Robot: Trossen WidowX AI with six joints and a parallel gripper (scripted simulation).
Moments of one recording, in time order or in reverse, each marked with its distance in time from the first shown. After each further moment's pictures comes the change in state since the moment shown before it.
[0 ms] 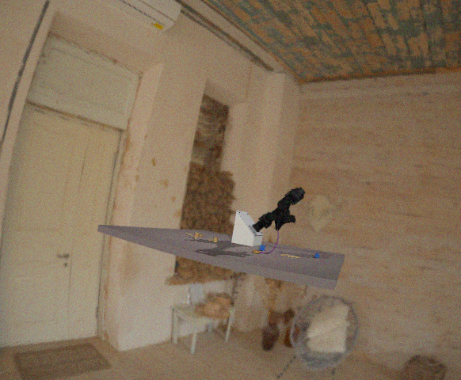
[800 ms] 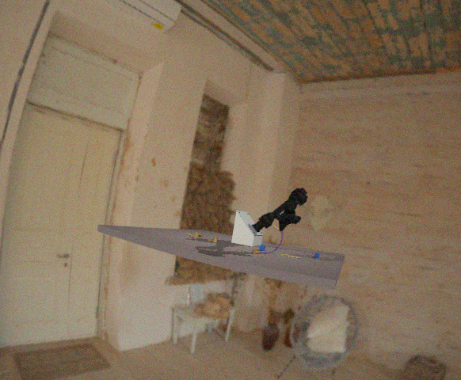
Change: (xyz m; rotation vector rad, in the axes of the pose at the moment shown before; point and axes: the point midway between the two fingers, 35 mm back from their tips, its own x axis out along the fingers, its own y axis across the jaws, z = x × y) arm -0.008 0.015 0.023 -0.332 -0.001 -0.107
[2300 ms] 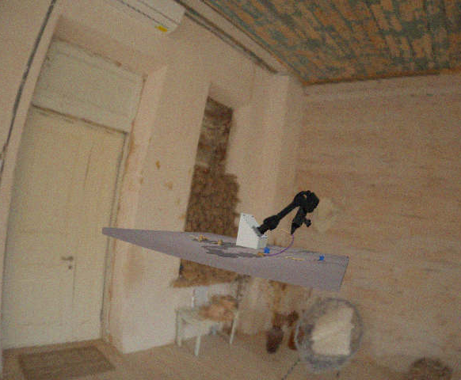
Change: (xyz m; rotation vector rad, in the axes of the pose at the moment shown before) arm -0.017 0.002 0.046 -0.583 -0.005 -0.193
